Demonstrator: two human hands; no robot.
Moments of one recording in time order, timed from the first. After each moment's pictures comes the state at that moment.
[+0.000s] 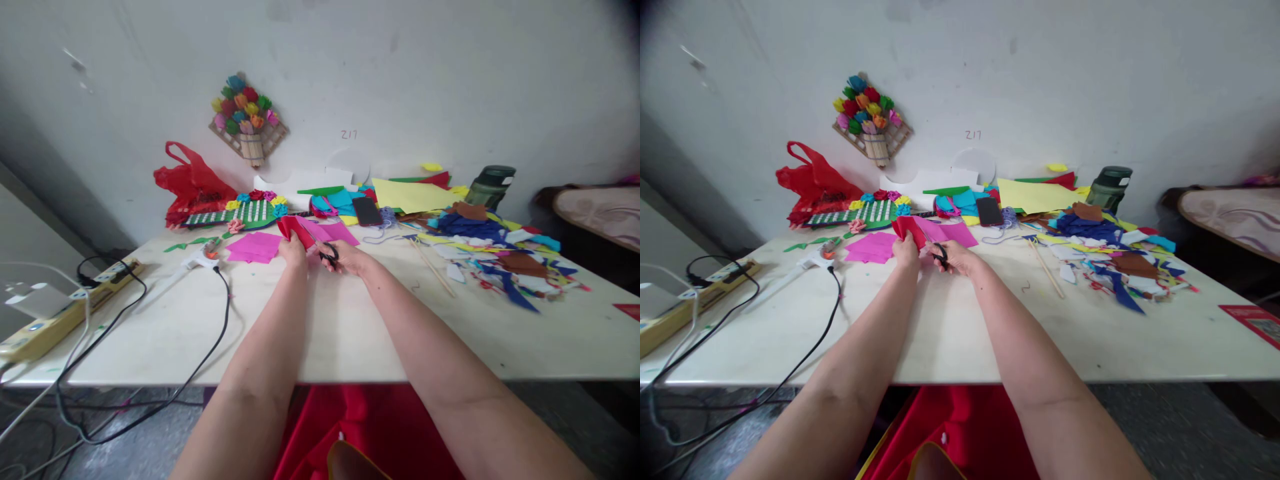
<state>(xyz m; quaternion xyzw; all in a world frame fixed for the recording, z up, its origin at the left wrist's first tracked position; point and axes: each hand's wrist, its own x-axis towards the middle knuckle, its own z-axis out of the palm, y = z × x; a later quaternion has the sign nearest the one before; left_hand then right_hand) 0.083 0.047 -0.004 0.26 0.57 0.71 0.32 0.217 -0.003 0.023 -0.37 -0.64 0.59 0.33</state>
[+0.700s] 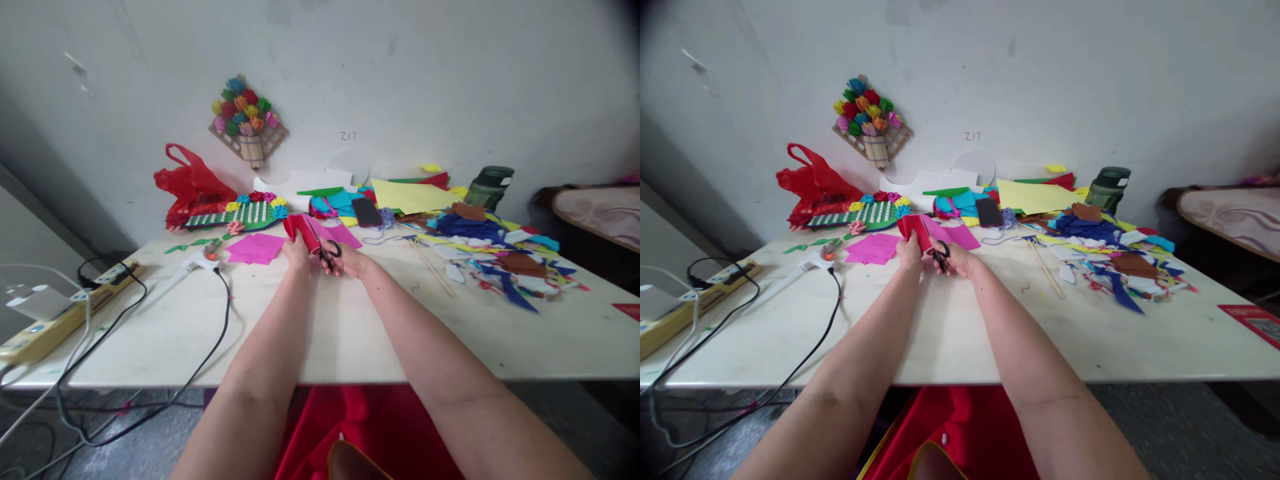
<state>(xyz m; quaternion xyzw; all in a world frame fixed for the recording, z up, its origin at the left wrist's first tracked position) 0.091 0.041 -0.004 0.31 0.53 0.72 0.33 0.218 0.000 0.017 -0.35 -0.59 0.65 0.32</state>
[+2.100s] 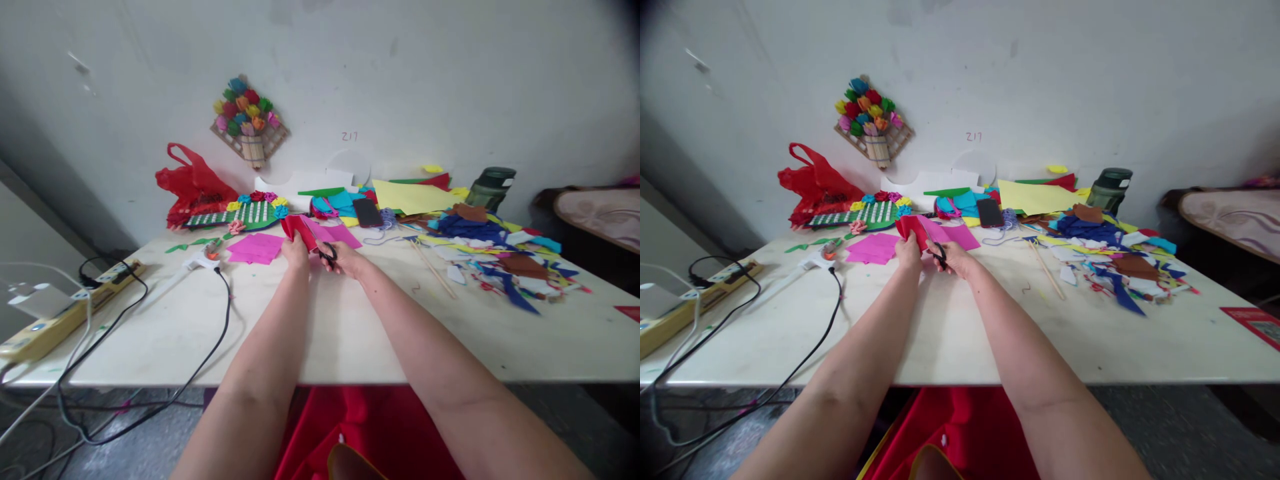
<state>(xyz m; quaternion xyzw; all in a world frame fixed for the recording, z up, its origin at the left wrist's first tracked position) 0.089 0.041 0.001 0.28 0.53 0.72 0.35 0.210 -0.001 0.016 -0.37 -0.60 0.60 0.38</state>
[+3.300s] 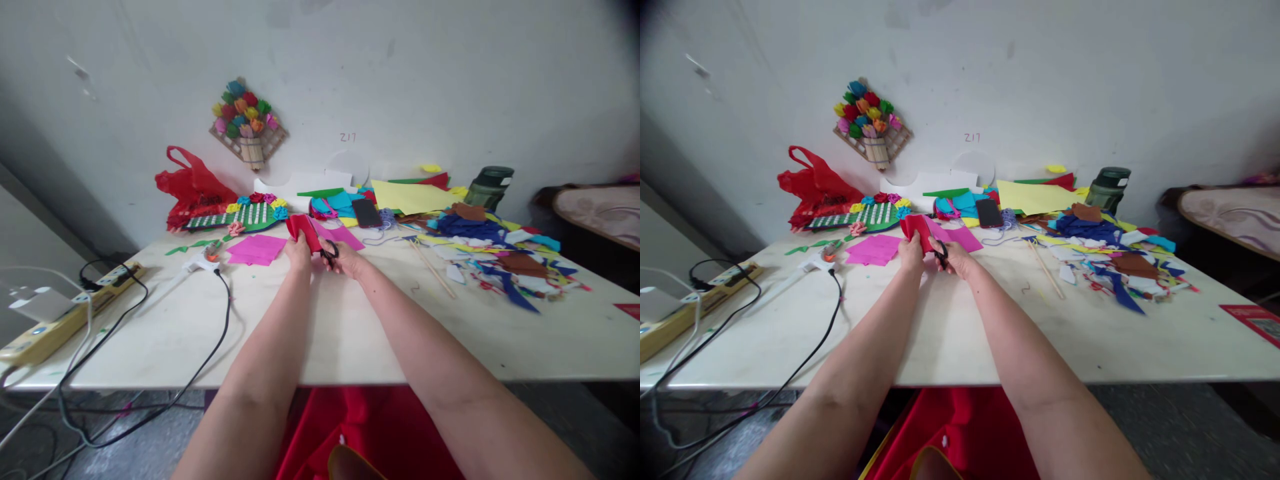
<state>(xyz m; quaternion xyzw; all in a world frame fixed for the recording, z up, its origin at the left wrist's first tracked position) 0.096 0.037 0.002 0.32 0.52 0.71 0.35 0.211 0.000 0.015 -0.38 -0.57 0.60 0.41</state>
